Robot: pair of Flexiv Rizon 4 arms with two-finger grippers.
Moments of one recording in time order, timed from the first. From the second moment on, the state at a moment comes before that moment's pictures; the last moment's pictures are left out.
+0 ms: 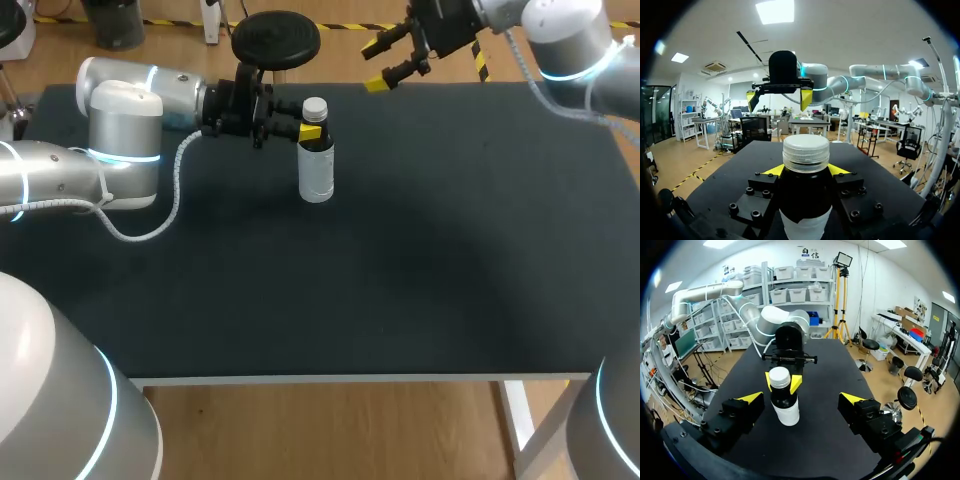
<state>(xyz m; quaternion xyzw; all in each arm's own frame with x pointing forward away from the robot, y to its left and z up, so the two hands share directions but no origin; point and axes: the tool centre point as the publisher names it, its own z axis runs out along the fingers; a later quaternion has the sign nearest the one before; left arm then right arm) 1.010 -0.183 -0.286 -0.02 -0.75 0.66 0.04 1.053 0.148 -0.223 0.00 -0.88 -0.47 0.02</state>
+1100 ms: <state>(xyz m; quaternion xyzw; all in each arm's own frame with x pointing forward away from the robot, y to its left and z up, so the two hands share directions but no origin) 1.010 -0.183 -0.286 -0.02 -0.75 0.66 0.04 1.045 0.208 -0.251 0.01 -0.89 -0.45 0.04</state>
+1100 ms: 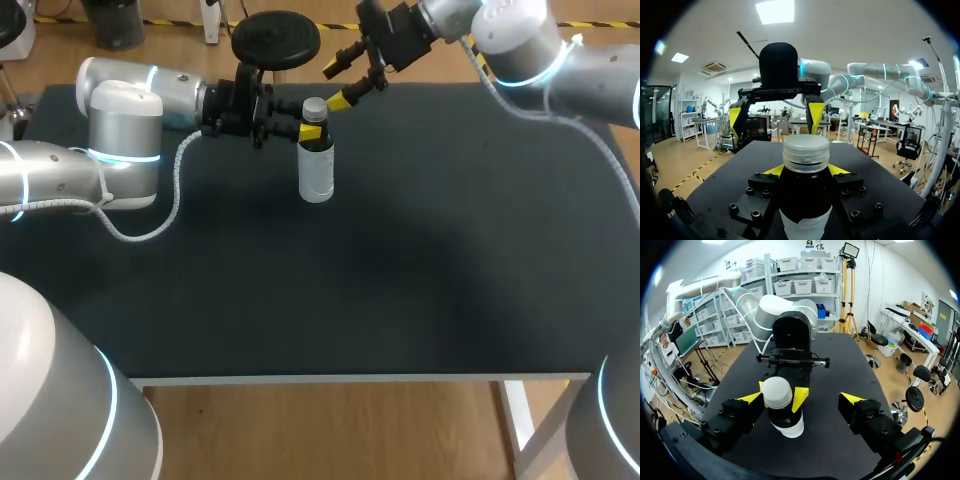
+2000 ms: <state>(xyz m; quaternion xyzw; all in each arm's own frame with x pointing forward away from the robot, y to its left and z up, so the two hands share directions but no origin) 1.010 -0.183 -0.286 -0.02 -0.75 0.66 0.04 1.027 0.217 -0.247 0.03 -0.90 -0.43 0.08</state>
